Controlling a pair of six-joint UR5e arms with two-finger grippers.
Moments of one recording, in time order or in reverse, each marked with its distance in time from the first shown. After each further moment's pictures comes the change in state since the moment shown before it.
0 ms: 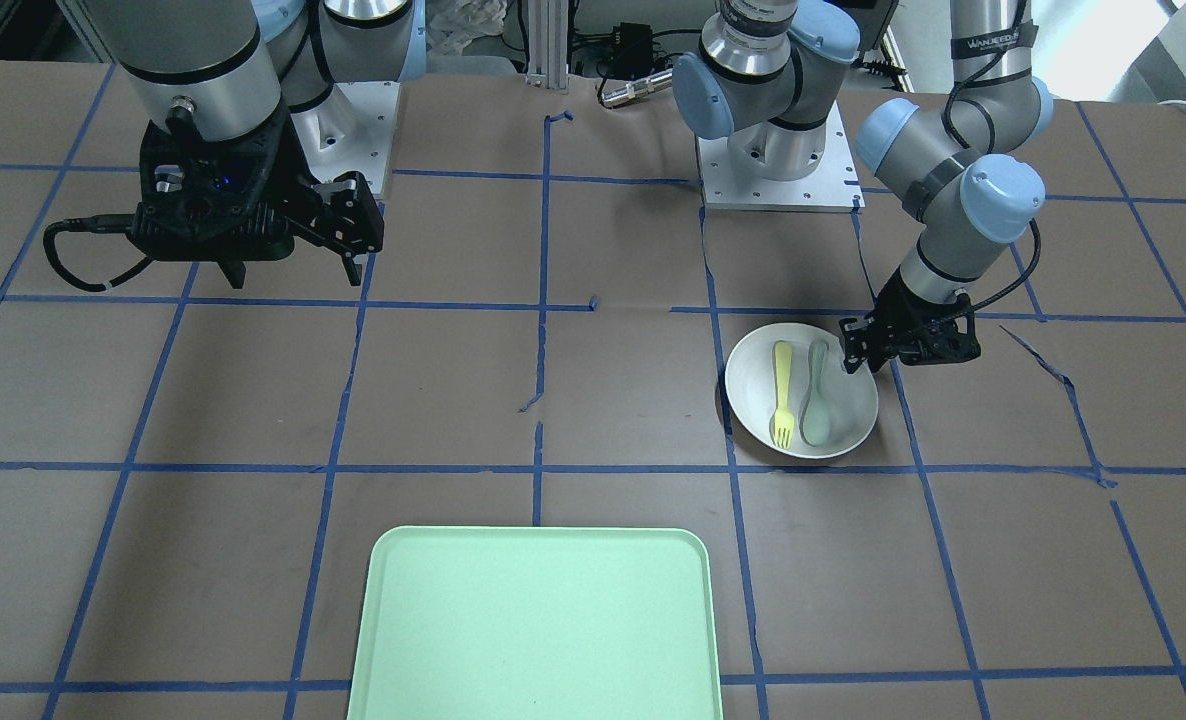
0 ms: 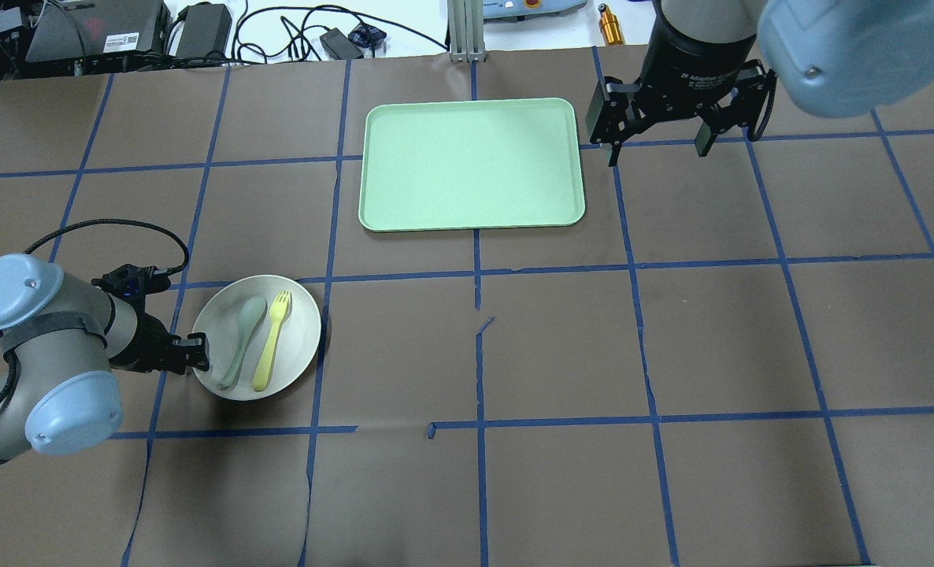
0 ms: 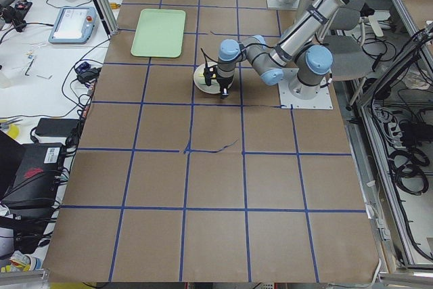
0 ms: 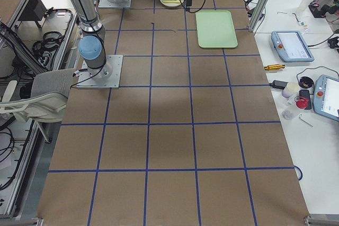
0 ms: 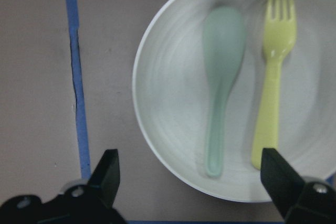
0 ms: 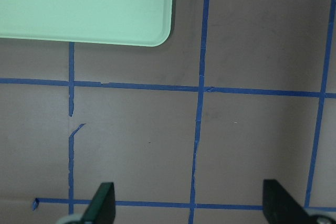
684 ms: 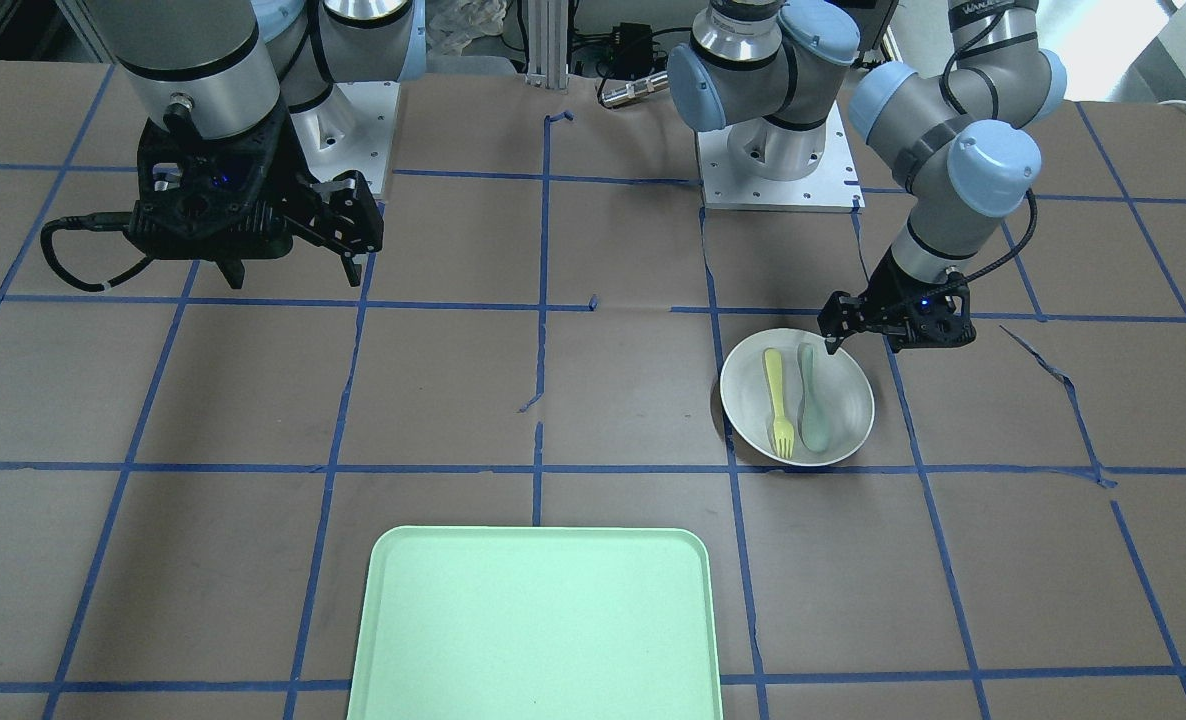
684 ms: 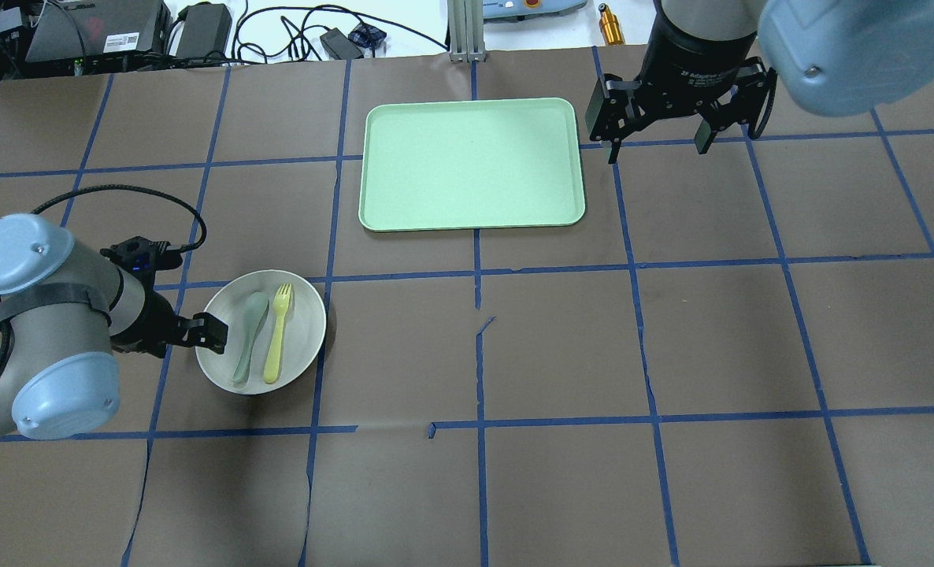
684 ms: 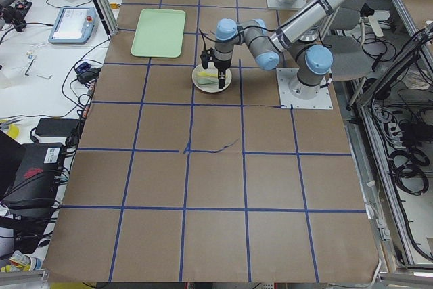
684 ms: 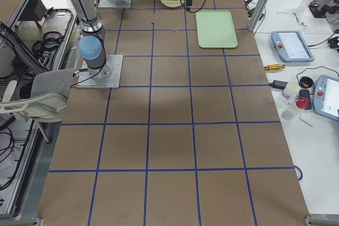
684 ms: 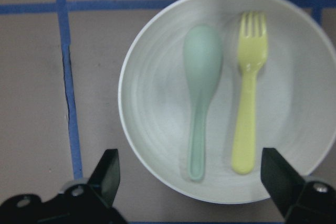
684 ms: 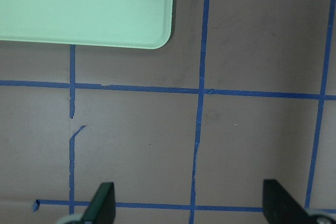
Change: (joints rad) left arm -0.051 0.091 0.035 -0.129 0.052 0.001; right arm 0.000 0.001 -0.004 -0.004 0.001 0.000
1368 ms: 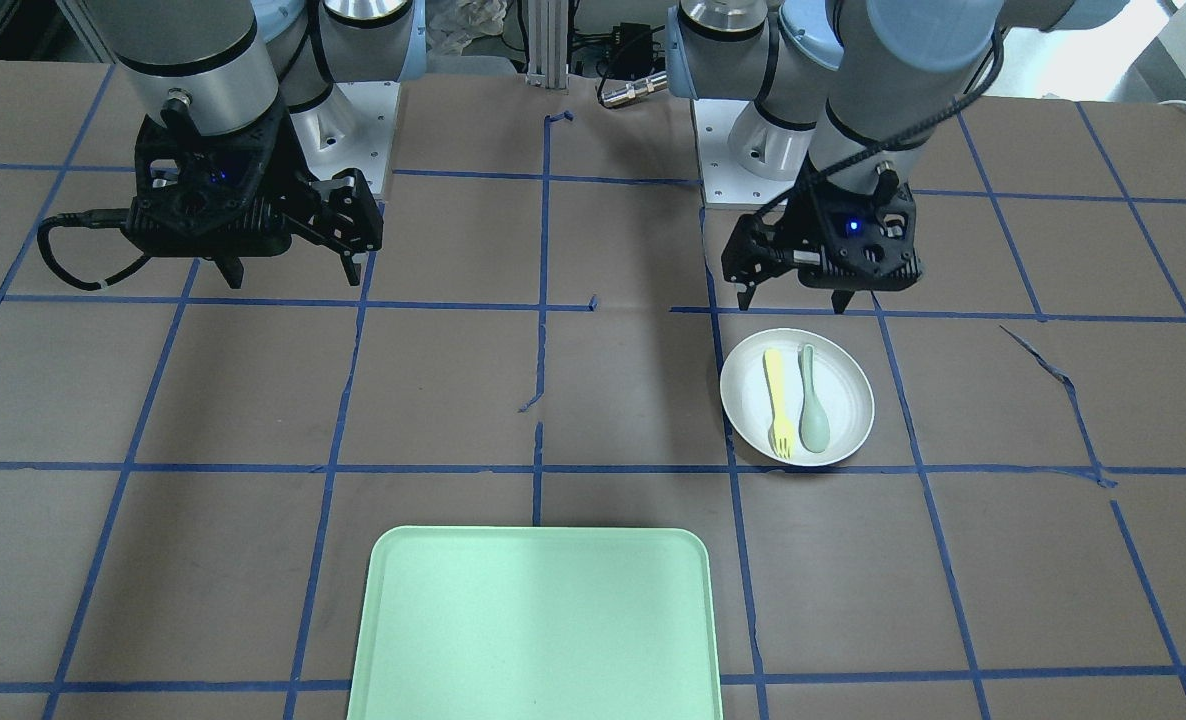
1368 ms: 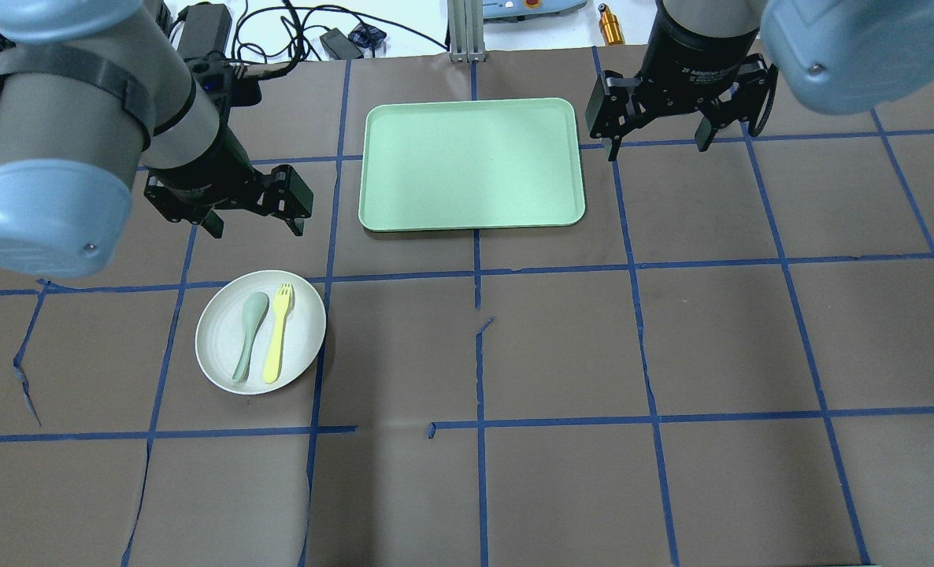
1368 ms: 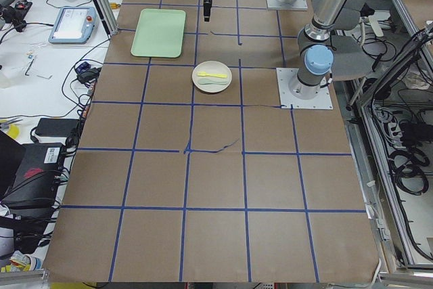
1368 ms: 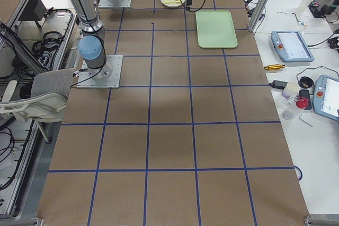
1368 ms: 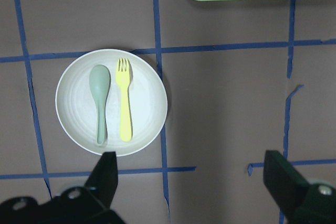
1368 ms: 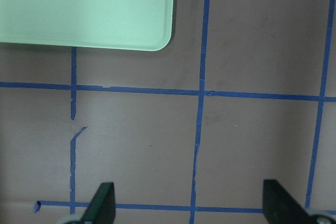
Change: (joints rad) left arm -0.426 0.032 0.501 -0.479 0.030 -0.350; right arm 0.000 -0.001 -0.004 -0.003 0.001 0.000
